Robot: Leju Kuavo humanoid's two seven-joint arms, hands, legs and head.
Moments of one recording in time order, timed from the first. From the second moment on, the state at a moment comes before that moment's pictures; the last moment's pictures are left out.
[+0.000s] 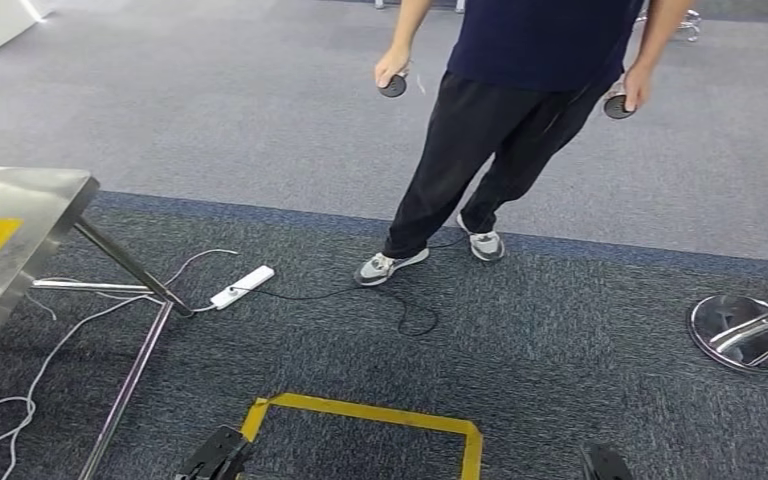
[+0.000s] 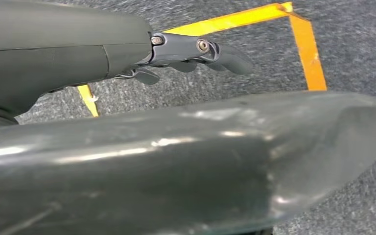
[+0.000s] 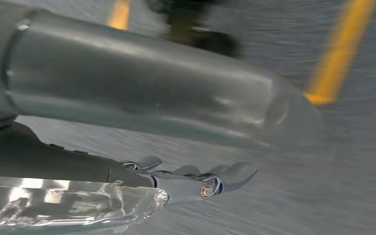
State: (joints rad) left arm -0.05 -0.07 -0.12 -0.19 -0.04 -0.03 -0.34; right arm -0.02 -0.03 -0.23 -0.31 0.24 -0.16 -0.26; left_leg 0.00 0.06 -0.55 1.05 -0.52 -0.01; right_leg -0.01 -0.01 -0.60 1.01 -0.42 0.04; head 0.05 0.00
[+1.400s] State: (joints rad) left arm -0.04 -0.07 -0.12 -0.19 -0.06 -0.09 -0.30; right arm -0.03 0.04 -0.31 -0.20 0.27 -0.09 -0.20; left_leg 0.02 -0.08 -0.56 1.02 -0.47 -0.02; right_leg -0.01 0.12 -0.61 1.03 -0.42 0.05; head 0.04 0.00
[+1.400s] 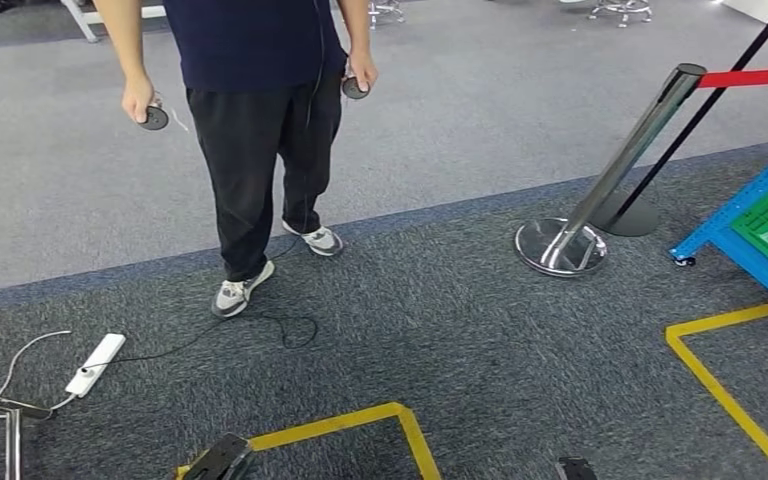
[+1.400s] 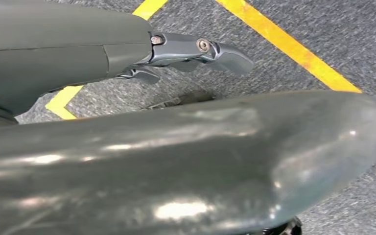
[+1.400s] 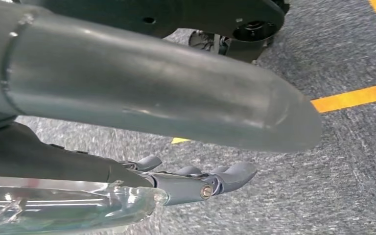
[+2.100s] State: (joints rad) left arm -0.04 -0.06 -0.12 -0.19 -0.07 -0.09 -0.28; right arm -0.04 0.05 -0.35 -0.20 0.25 -0.12 -0.24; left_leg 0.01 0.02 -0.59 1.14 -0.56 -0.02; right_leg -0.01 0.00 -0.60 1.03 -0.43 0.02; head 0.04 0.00
